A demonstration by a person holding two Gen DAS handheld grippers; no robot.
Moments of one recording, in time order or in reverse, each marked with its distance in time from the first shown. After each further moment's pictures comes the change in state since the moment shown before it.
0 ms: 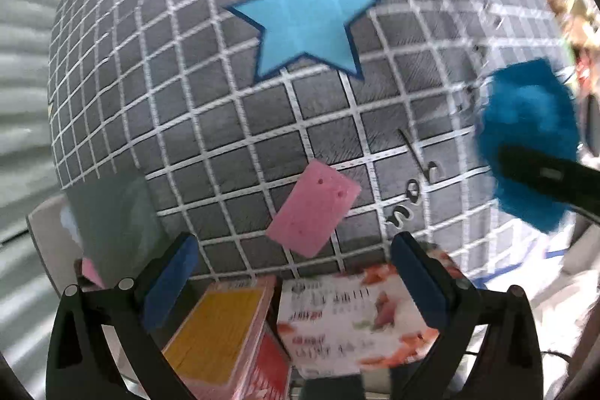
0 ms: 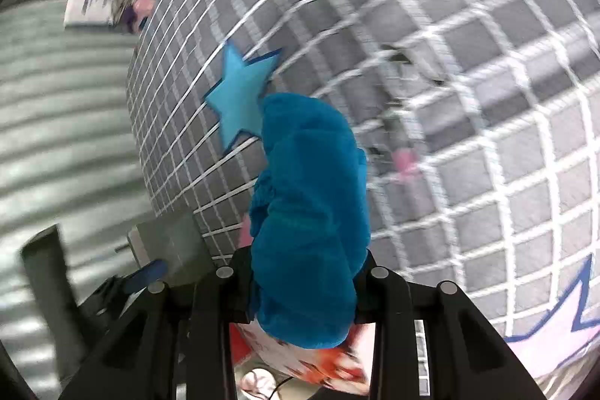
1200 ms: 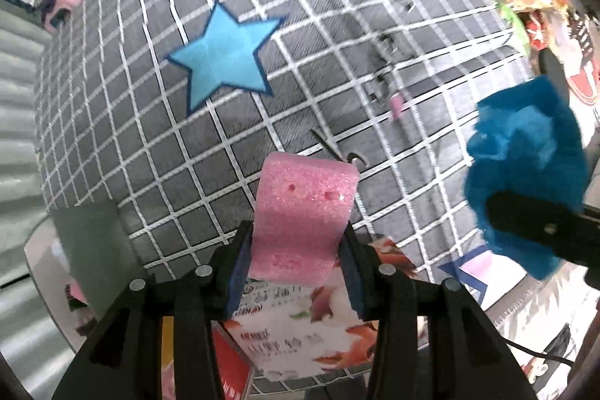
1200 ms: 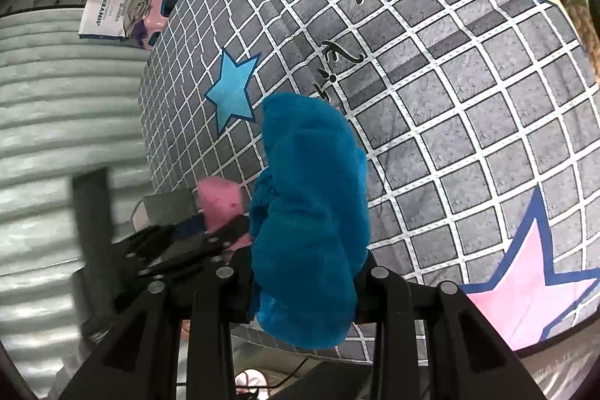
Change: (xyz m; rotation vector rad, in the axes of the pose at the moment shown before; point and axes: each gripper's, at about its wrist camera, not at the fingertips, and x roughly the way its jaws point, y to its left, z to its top) left arm -0.043 -0.073 -0.037 0.153 -0.185 -0.062; right arm -0.052 -0.017 -0.055 -0.040 -0.085 -0.012
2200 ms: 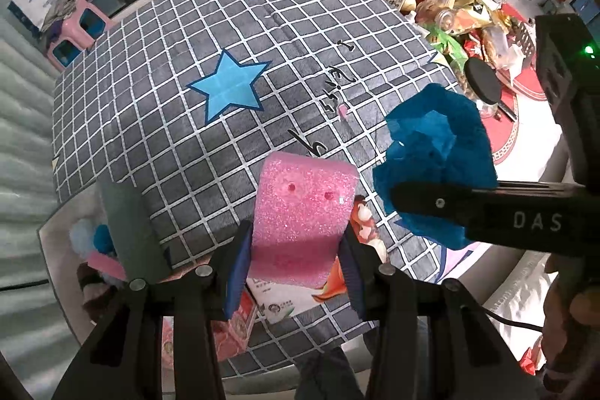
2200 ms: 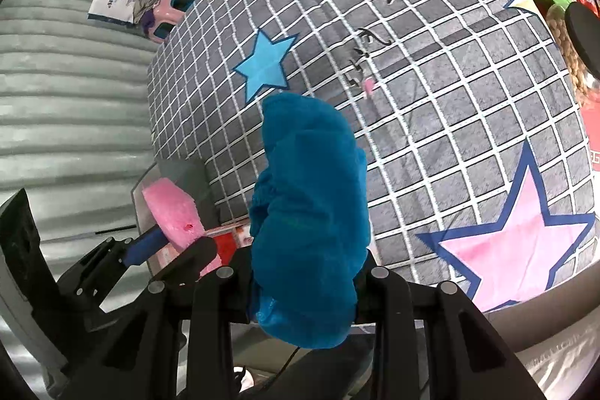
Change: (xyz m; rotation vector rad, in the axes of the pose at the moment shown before) left arm -0.088 0.032 -0.086 0.043 -0.203 -0.100; right arm -0.018 0.062 -0.064 -0.066 -0.053 -0.062
